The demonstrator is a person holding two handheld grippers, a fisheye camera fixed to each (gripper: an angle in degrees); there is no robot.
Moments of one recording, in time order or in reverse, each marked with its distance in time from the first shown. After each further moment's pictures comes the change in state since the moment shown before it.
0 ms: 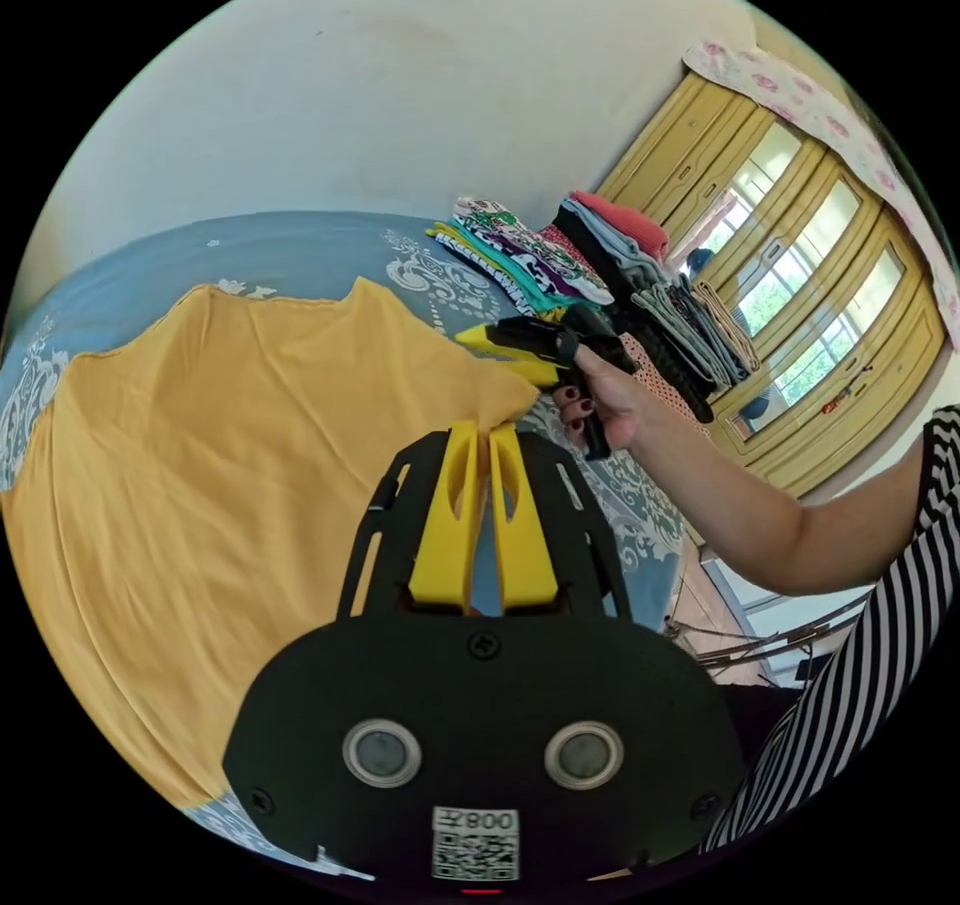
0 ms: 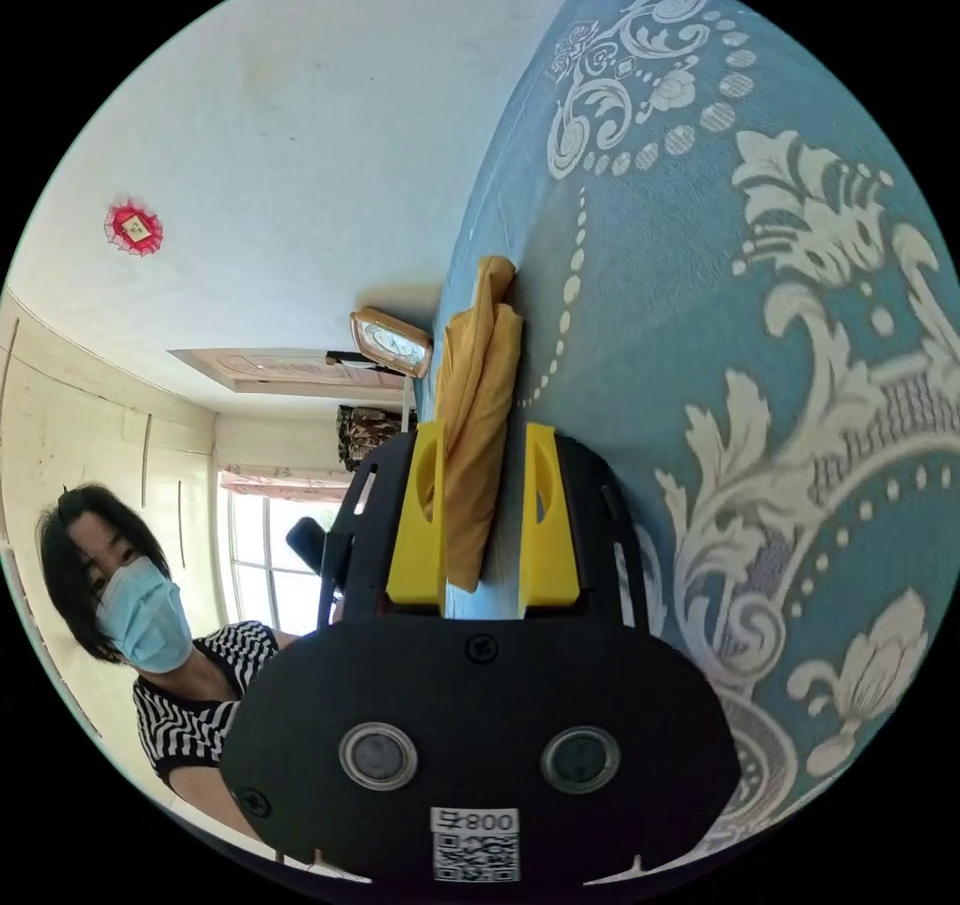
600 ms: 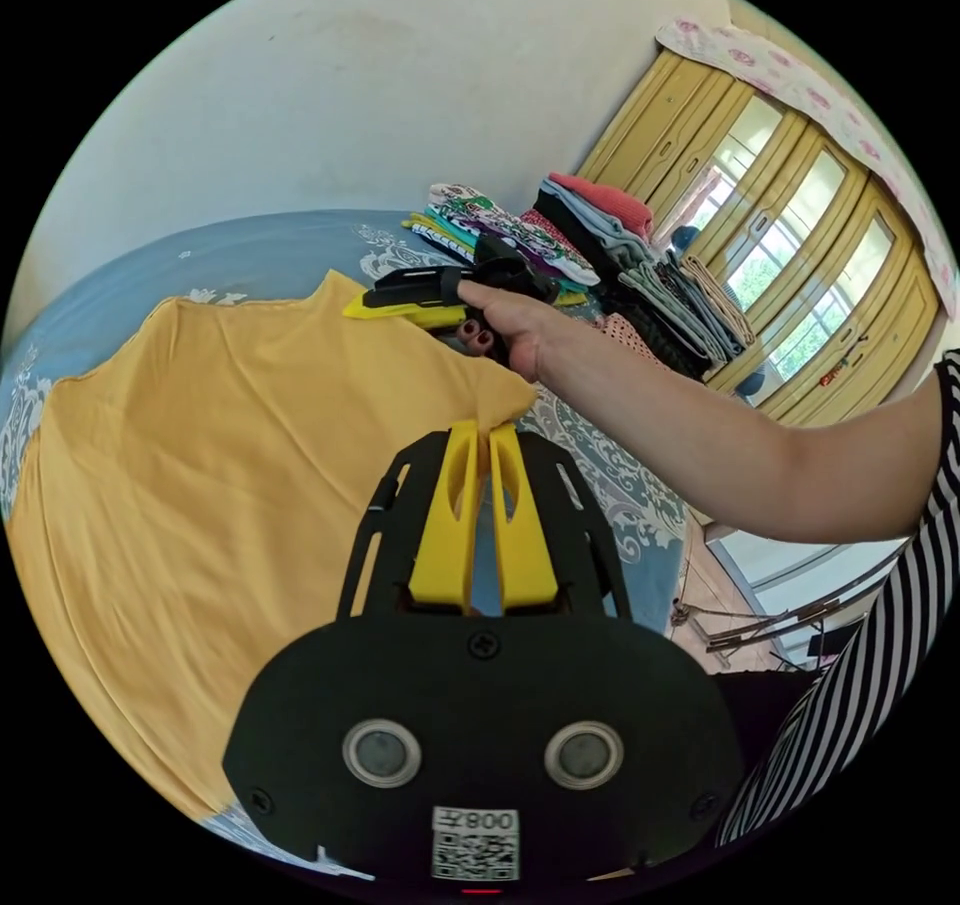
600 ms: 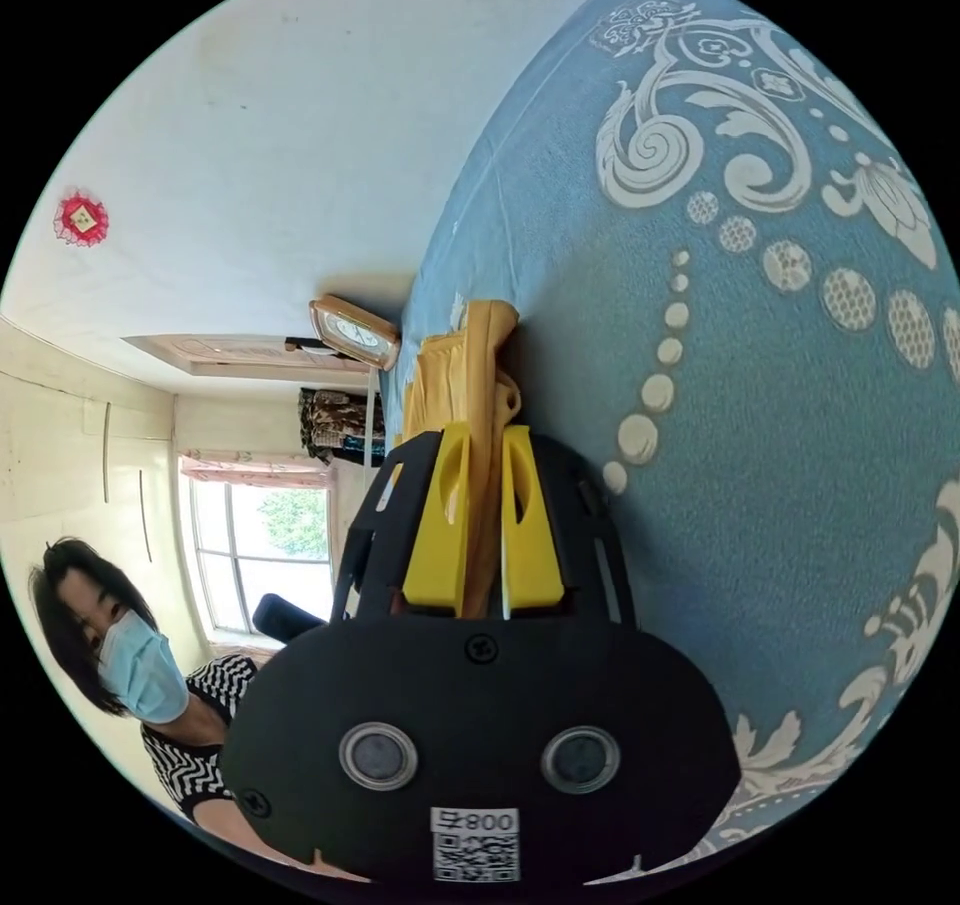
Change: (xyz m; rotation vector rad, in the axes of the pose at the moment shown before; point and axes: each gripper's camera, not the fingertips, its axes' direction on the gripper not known) left arm 0.004 -0.008 -0.034 -0.017 0.013 0.056; right arm -0.017 -0.082 0.135 -0.073 0.122 -0.029
